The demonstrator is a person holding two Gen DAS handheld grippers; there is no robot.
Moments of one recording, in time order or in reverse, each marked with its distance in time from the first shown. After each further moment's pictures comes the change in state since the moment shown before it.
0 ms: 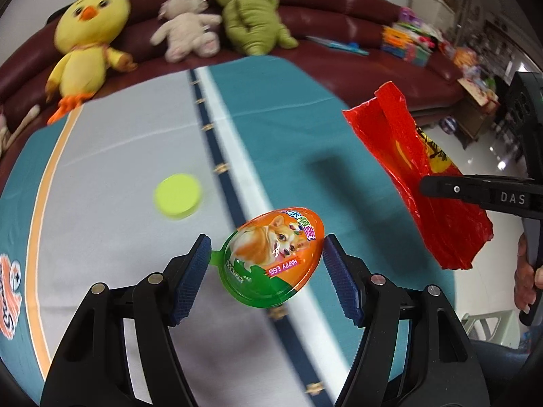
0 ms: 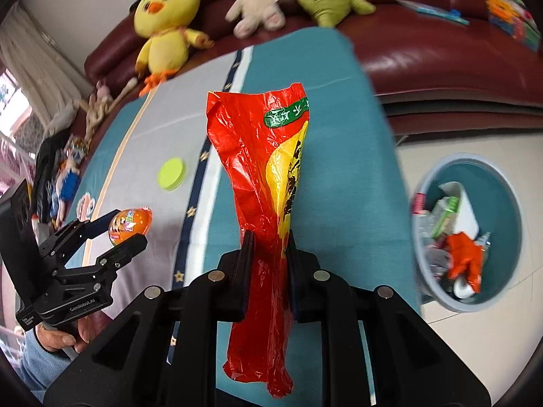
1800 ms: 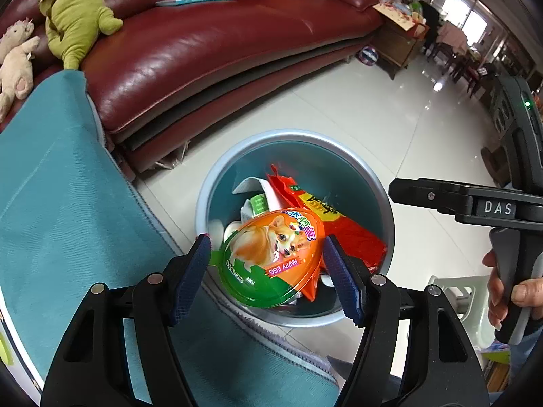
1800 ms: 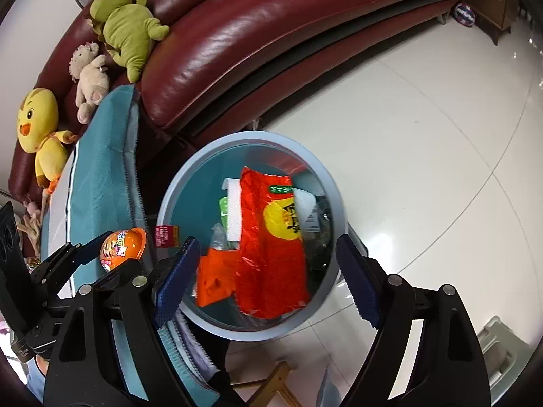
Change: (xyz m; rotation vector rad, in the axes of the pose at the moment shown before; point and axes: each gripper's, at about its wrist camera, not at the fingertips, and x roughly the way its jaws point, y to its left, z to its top) left arm 0.183 -0.259 0.099 0.287 0.198 -0.276; right arm -0.043 -0.302 -0.019 0.470 -0.025 -0.200
